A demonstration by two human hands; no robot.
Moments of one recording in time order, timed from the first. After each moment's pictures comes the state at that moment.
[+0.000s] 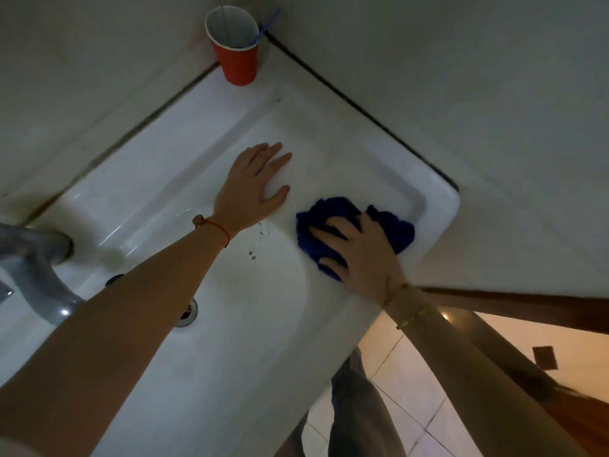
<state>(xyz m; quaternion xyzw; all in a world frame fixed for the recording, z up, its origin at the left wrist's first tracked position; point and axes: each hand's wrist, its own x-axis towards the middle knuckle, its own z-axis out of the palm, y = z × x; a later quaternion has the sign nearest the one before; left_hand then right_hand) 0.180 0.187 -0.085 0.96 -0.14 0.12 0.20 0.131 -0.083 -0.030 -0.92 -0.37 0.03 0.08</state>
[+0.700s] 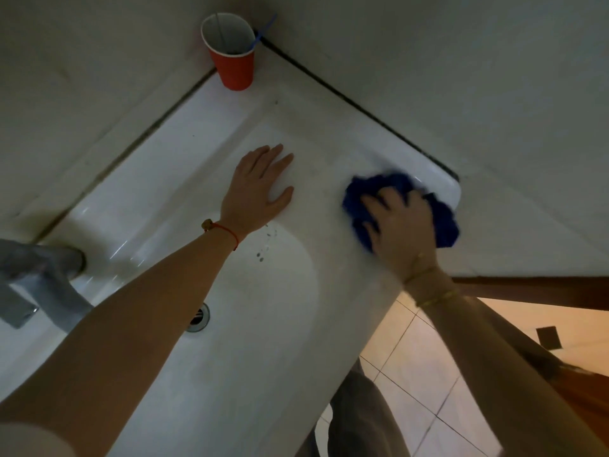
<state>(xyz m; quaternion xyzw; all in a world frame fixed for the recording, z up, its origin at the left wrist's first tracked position) 0.179 0.189 -0.086 0.97 -0.13 0.11 0.20 0.152 -0.095 -0.006 -0.97 -0.23 -0.03 -0.02</state>
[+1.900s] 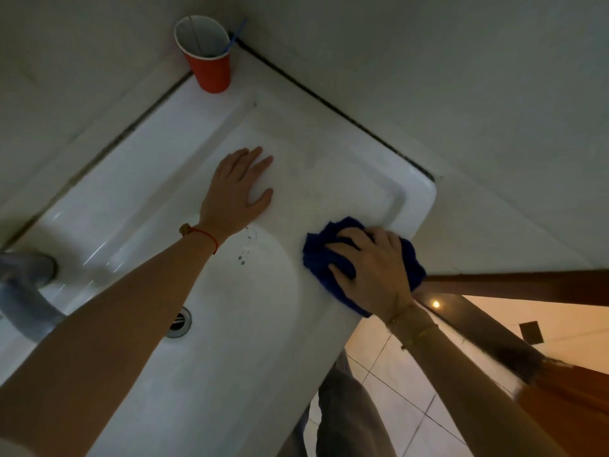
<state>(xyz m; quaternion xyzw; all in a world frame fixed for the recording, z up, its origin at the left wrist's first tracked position) 0.179 0.185 -0.085 0.97 -0.13 0.11 0.20 0.093 -0.102 -0.001 -0.96 -0.25 0.00 0.09</state>
